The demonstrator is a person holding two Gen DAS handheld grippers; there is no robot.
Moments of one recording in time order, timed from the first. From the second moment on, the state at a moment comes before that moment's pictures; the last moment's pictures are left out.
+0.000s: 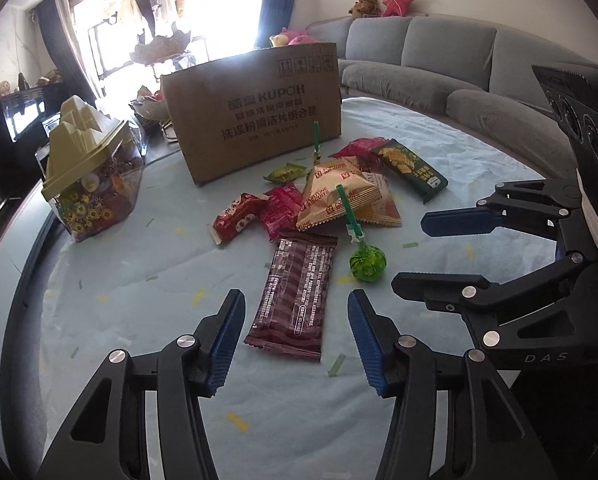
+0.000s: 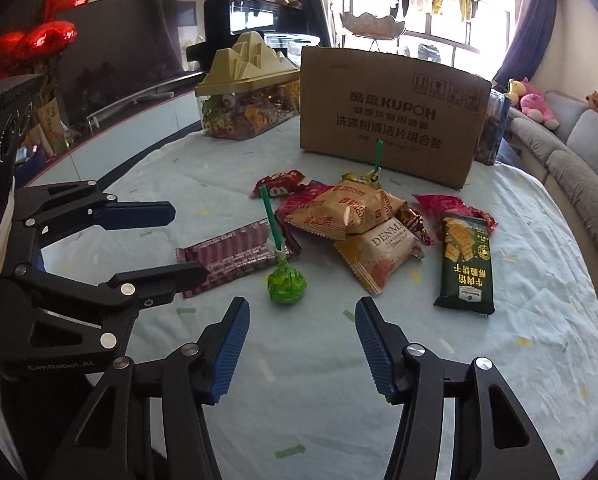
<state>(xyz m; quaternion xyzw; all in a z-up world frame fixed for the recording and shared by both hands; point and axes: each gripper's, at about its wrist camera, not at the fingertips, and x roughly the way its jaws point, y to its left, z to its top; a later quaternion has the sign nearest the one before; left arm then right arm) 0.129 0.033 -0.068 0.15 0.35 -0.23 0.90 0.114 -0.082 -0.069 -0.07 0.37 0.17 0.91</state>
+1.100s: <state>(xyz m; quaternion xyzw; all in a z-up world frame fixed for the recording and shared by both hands) 0.180 0.020 -0.091 0.10 0.40 -0.23 0.88 0.167 -0.084 -0.090 -0.04 0.41 0.19 0.89</state>
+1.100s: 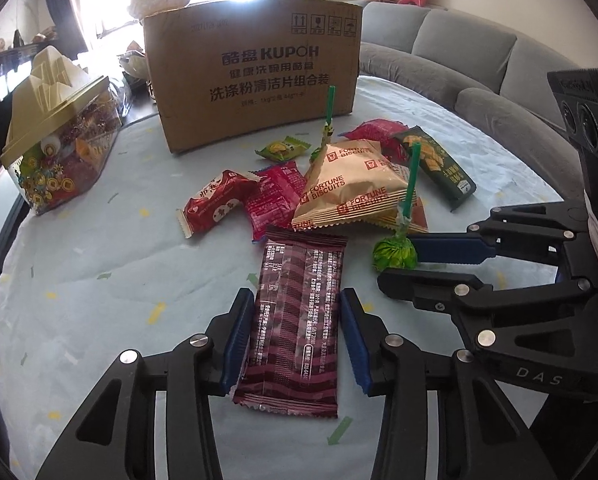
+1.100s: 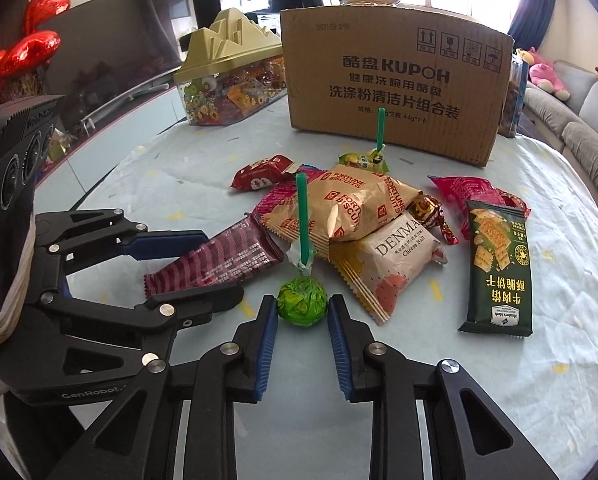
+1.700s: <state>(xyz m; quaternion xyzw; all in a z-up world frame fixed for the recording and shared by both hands) 0.154 0.029 -0.053 0.02 0.39 -0.17 0.90 0.149 -0.093 -0.068 -0.02 0.39 0.19 0.90</state>
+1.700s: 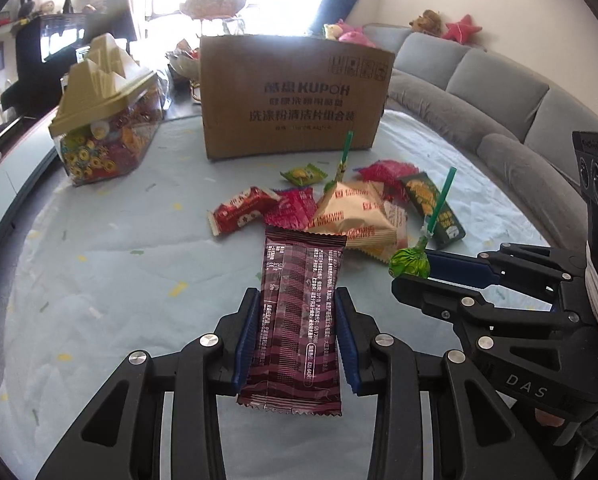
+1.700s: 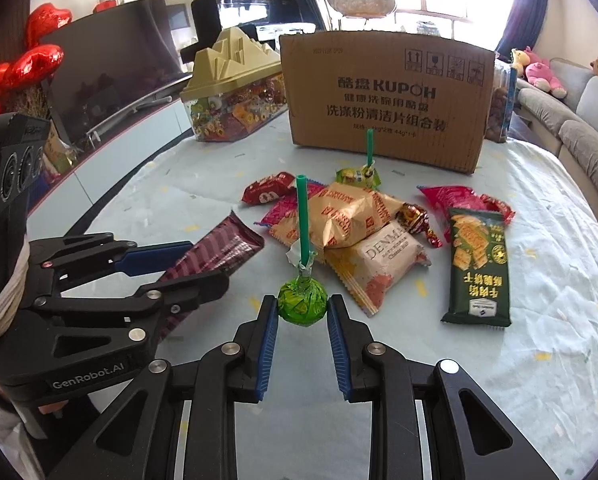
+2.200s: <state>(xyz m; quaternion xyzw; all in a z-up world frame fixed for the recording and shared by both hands) 0.165 0.011 0.025 0.01 0.32 -0.15 0.94 0.150 -0.119 0.005 -0.02 0.32 0.18 0.93</state>
